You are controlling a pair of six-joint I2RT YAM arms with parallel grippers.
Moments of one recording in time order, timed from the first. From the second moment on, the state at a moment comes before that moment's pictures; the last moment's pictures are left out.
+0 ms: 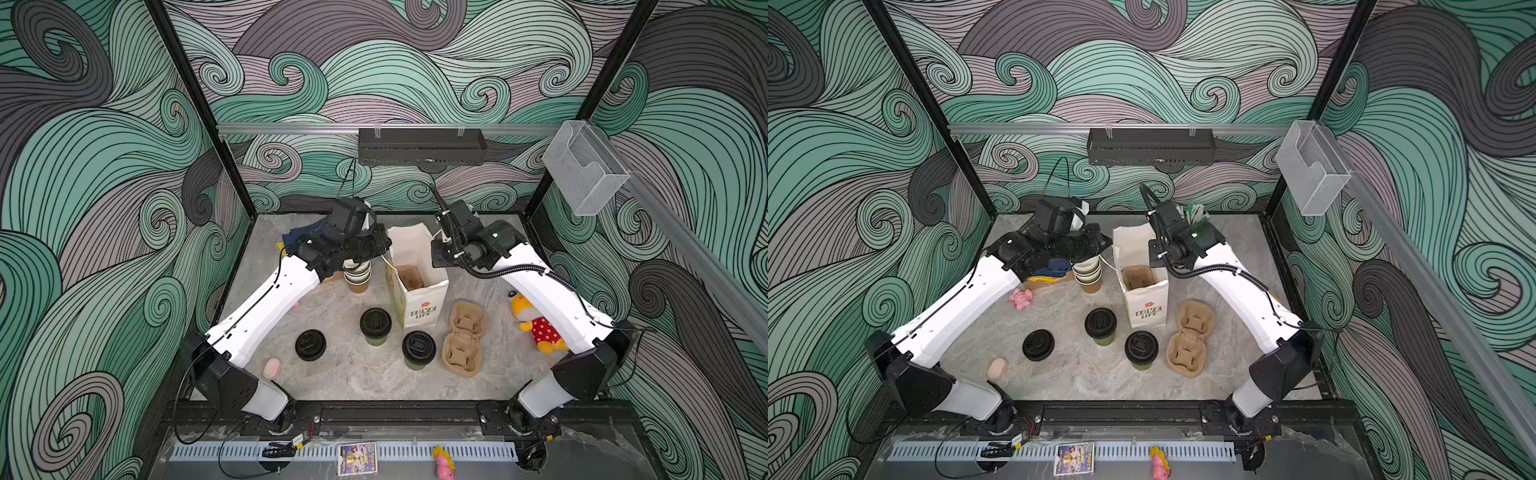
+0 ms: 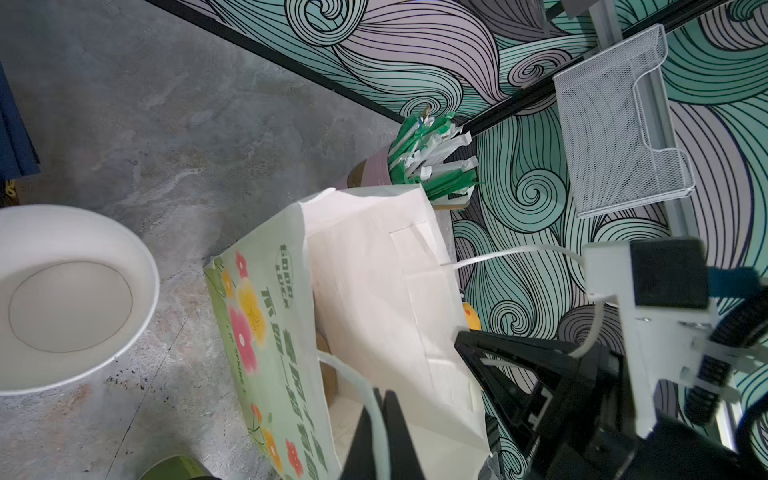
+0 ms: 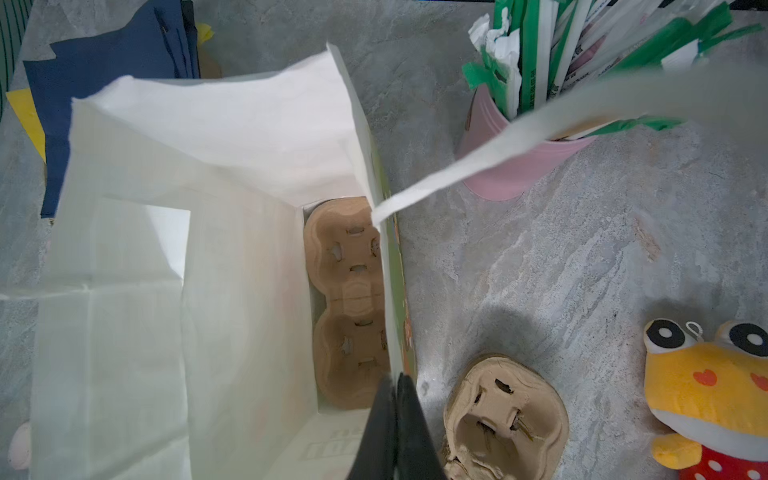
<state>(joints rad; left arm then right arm) -0.60 1.48 1.57 -0.68 0.15 -0.81 0.61 1.61 1.74 -1.13 0.20 0.42</state>
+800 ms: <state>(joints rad) -0.59 1.29 1.55 -0.74 0.00 -0.75 0.64 1.39 1.81 -1.31 0.05 0.35</state>
